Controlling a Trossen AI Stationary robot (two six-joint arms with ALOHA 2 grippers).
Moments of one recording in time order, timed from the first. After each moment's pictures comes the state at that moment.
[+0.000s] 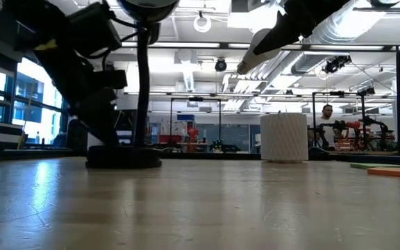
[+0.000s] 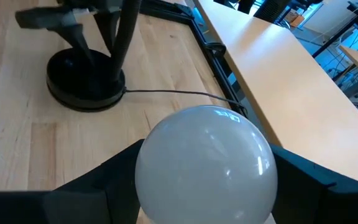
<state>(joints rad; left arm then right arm) -0.05 1.32 0.56 -0.29 -0.44 -0.50 0.14 1.21 0.88 -0.27 0.61 -0.11</state>
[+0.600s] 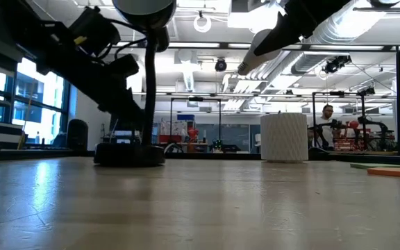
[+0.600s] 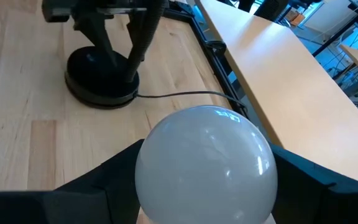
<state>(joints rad) 0.19 1.30 0.40 0.36 -0.12 -0.02 0.14 1.21 0.88 -0.28 0.61 -0.11</state>
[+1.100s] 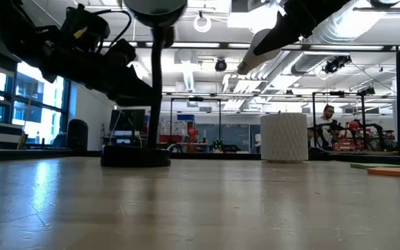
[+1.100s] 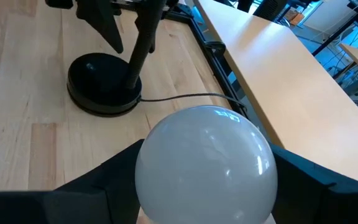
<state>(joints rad) 0.25 1.30 0.34 0.66 0.04 -0.01 0.14 1.21 0.88 -0.27 0.61 -0.10</state>
